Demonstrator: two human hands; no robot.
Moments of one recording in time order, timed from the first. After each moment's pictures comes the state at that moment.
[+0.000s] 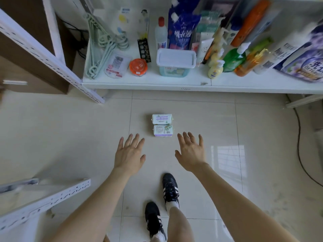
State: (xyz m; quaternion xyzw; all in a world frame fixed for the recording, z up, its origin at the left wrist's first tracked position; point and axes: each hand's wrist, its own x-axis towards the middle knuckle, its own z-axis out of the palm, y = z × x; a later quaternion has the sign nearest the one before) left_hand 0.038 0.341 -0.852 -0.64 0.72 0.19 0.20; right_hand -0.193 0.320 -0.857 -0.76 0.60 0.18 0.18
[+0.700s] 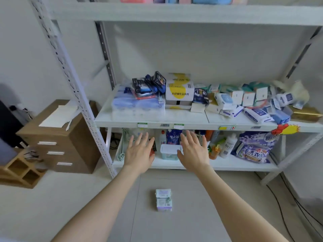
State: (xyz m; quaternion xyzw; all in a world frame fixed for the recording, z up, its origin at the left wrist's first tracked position) left_hand 0.032 0.337 -0.449 -0.64 0.76 -0.07 -0.02; right_hand -0.182 0.328 -0.442 -0.77 0.63 -0.05 -0.06
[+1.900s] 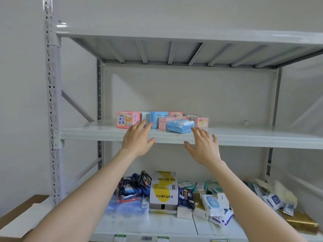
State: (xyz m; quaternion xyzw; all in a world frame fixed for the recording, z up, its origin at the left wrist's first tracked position) left_hand -0.029 0.181 -0.084 -0.58 0.72 -0.24 -0.29; right_hand -0.278 0.190 -0.100 -0.70 0.60 -0.32 -0.20
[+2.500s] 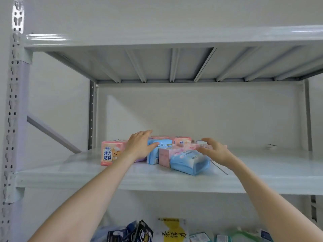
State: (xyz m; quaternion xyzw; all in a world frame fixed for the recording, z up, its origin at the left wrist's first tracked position) left_hand -0.021 -0.039 -0.002 -0.58 0.73 -0.17 -0.31; right_hand -0.321 -0.029 -0.021 -0.73 0.53 -0.43 0.12
